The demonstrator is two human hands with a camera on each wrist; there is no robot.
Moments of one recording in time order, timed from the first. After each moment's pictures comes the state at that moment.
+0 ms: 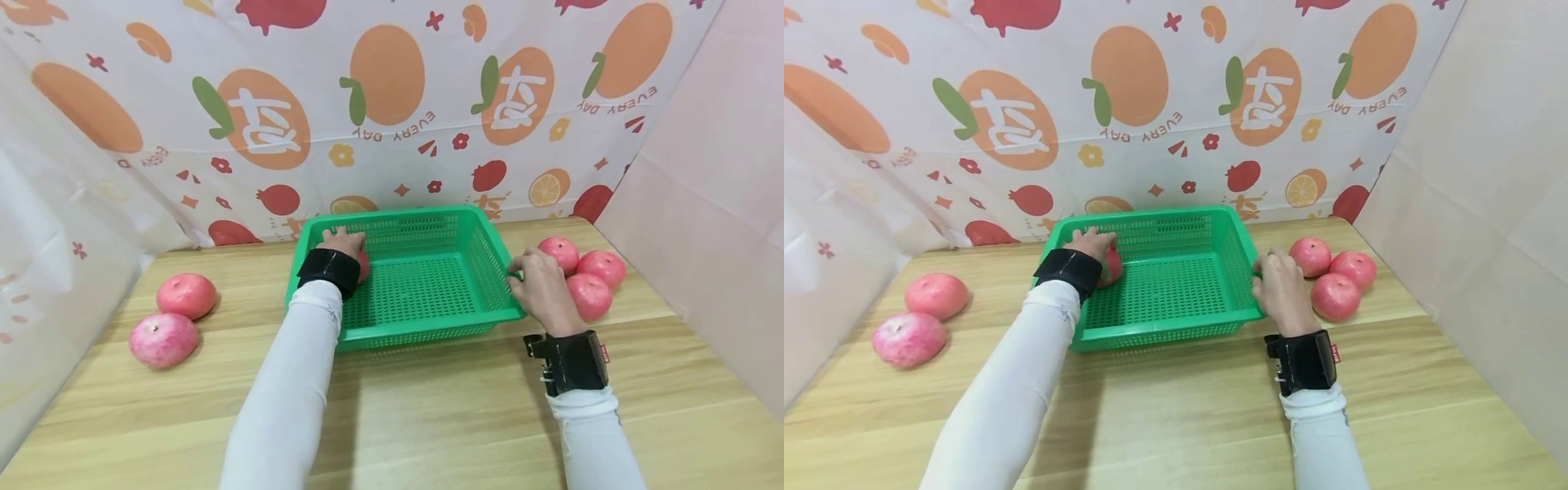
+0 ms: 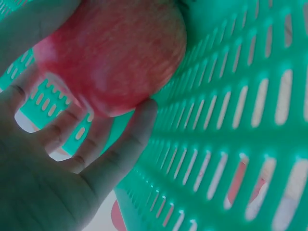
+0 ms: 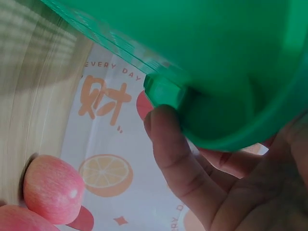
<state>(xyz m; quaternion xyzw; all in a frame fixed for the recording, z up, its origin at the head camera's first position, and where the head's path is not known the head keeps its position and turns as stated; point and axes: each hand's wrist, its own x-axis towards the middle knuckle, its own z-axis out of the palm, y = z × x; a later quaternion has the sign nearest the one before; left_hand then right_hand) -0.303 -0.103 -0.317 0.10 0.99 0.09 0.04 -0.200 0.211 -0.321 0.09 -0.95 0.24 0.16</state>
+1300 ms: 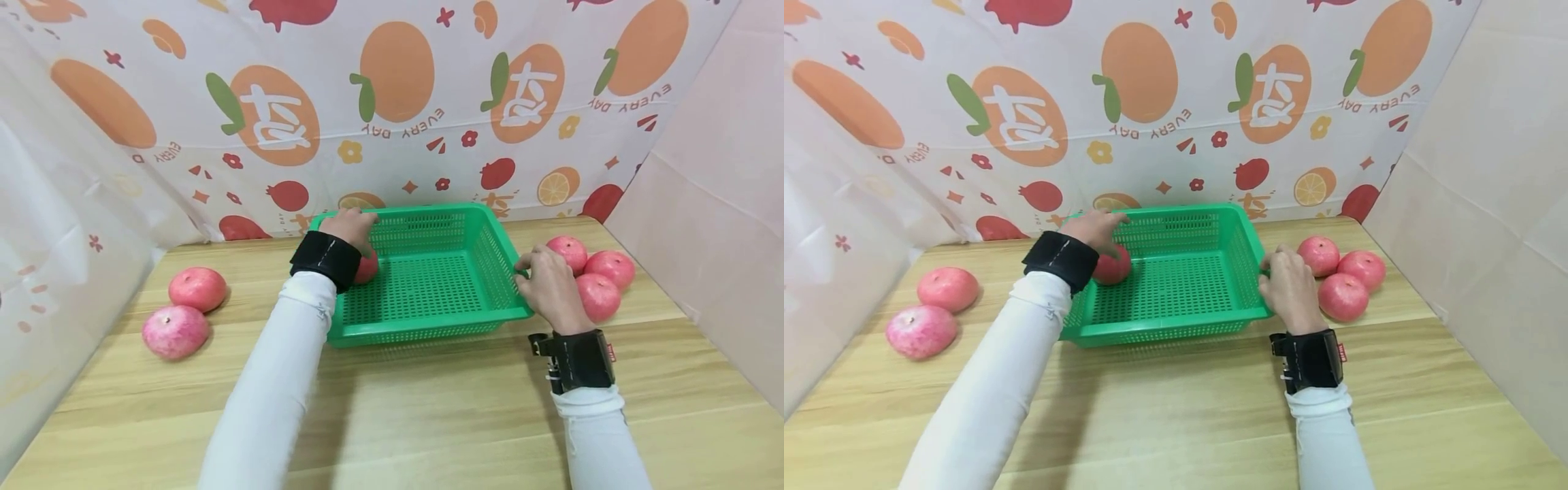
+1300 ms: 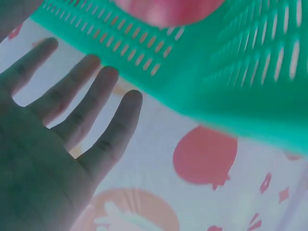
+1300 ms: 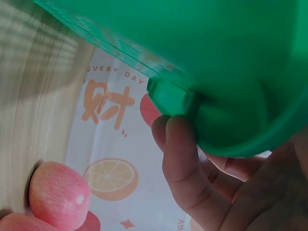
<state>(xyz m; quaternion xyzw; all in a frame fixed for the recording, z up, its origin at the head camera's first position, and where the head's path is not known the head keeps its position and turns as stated) -0.289 -0.098 -0.271 0.17 0.98 0.03 0.03 -0.200 0.212 -0.324 0.07 -0.95 0.24 0.16</state>
